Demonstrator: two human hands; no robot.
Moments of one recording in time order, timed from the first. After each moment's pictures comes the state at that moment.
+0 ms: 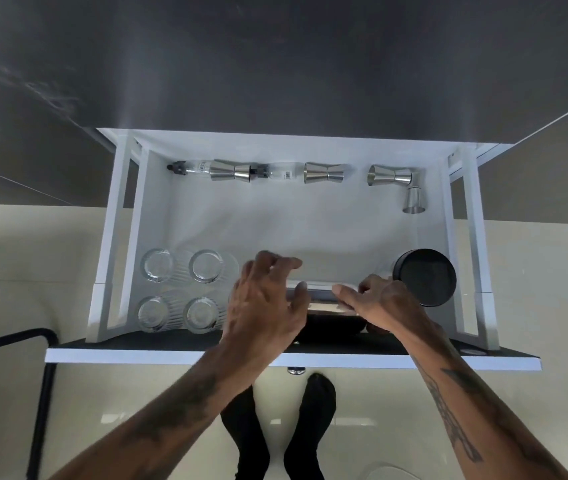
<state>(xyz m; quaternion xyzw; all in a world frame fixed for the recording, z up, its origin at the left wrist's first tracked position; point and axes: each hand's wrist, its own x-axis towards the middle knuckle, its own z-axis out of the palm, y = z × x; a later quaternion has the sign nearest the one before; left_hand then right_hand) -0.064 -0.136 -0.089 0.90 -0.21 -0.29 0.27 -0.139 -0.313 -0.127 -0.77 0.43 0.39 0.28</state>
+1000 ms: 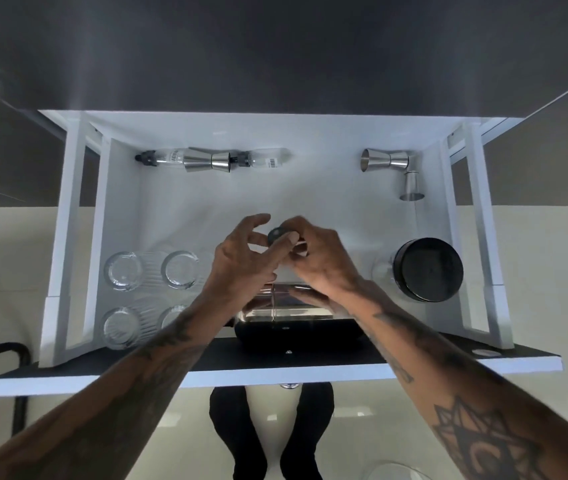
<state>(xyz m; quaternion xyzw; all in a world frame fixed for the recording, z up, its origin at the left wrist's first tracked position) -0.011 -0.157 -0.151 0.81 -0.05 -0.37 0.45 -0.081 -0.285 -0.192 -0.86 0.19 0.03 0.48</state>
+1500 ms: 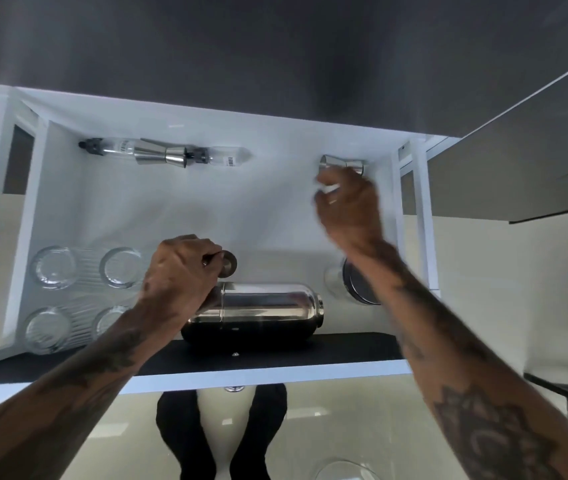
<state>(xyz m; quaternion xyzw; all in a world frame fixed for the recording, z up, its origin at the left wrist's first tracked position) -0.017 -0.150 -0.156 0.91 -0.16 -0.23 0.31 -0.071 -0.379 -0.150 -0.90 0.32 -0.06 0.30</state>
